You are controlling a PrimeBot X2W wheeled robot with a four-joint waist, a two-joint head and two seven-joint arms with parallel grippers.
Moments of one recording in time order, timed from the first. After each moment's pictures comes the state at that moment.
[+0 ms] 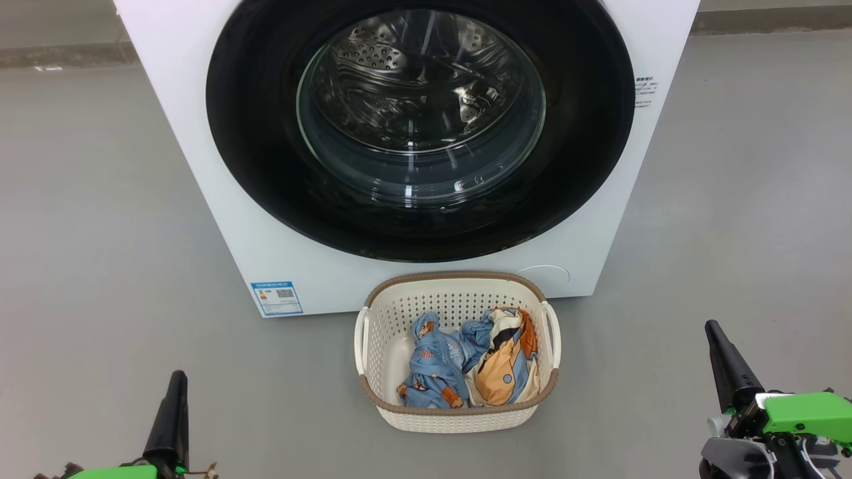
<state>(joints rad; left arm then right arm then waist) -0.07 0.04 0.08 0.26 -1.62 -0.12 0.11 -0.07 -0.04 -0.13 0.27 1.61 0.12 0.11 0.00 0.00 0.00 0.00</state>
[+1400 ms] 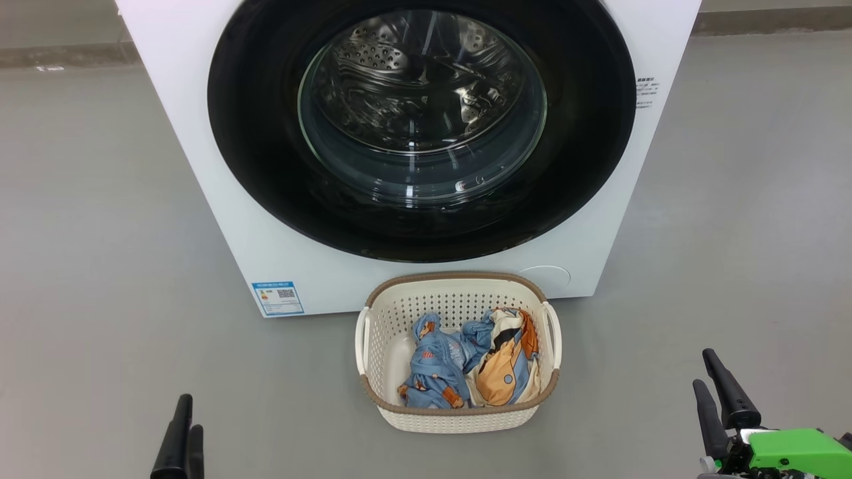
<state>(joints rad) -0.01 0.02 0.07 0.30 -1.60 -0.12 0.08 0.00 -0.02 -0.12 0.32 1.59 0.12 0.08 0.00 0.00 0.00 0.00</state>
